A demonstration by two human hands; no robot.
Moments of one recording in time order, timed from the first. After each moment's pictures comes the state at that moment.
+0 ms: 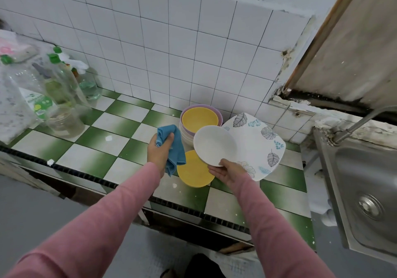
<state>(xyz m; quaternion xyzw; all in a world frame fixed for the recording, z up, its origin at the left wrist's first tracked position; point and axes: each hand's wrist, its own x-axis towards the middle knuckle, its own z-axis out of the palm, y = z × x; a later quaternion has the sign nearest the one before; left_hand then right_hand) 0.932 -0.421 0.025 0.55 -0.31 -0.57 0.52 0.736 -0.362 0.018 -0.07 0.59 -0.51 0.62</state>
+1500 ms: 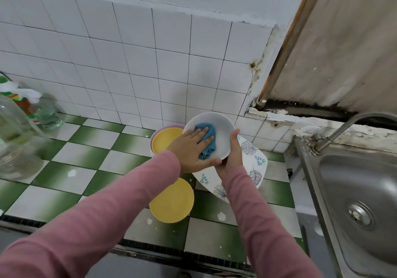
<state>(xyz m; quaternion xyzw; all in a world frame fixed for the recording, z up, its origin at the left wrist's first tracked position) 0.793 -0.500 0.091 0.35 -0.93 -0.06 -0.05 0.664 -0.448 0.070 -0.06 0.41 -0.68 0.61</state>
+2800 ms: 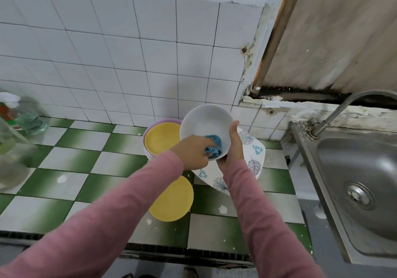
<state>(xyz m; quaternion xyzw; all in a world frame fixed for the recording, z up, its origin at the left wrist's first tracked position) 0.778 -0.479 0.099 0.36 -0.89 -0.28 0.01 0.659 -0.450 0.049 -0.06 0.45 -0.70 0.55</state>
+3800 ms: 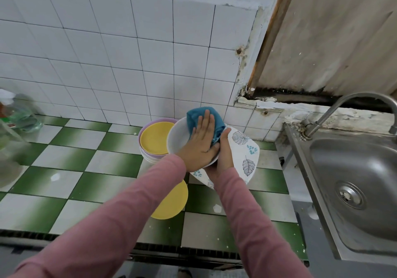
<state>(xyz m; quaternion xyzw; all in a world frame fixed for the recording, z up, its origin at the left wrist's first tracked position) 0.752 -0.475 0.061 0.33 -0.90 -0.27 0.14 0.678 -0.431 0.042 -0.05 0.41 -0.71 0.57</state>
